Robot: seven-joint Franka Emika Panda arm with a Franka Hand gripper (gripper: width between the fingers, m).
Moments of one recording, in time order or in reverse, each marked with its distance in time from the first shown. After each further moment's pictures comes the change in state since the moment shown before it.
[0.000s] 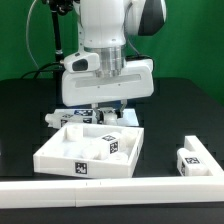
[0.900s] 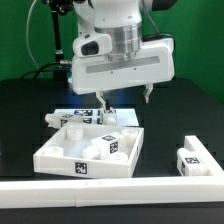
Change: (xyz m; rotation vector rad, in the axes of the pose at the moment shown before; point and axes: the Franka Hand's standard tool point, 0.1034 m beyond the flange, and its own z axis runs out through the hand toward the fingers) arm 0.058 -0.024 -0.046 0.062 -0.064 0.073
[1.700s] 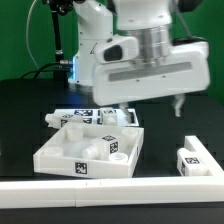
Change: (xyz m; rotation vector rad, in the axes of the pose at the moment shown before) arm 0.108 -0.049 -0.004 0.009 0.092 0.039
